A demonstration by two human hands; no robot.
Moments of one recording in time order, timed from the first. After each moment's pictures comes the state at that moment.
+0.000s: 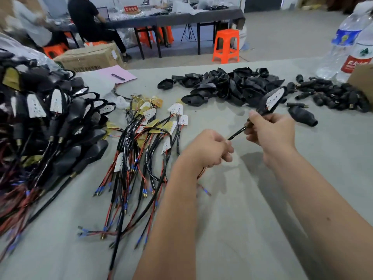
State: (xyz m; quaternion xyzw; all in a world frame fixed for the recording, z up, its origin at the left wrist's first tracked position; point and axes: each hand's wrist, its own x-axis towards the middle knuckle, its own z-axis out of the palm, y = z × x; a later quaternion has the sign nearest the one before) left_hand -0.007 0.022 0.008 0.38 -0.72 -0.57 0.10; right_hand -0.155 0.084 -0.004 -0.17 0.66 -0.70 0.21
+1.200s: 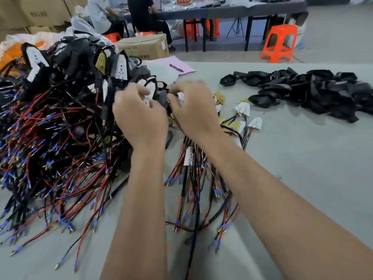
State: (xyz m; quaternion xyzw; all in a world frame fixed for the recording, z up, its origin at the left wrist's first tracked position) left_hand 0.207 -0.071 0.061 0.63 -0.58 -0.03 0.51; right_hand 0.095 -0.079 0.048 -0.66 0.59 -0.47 -0.02
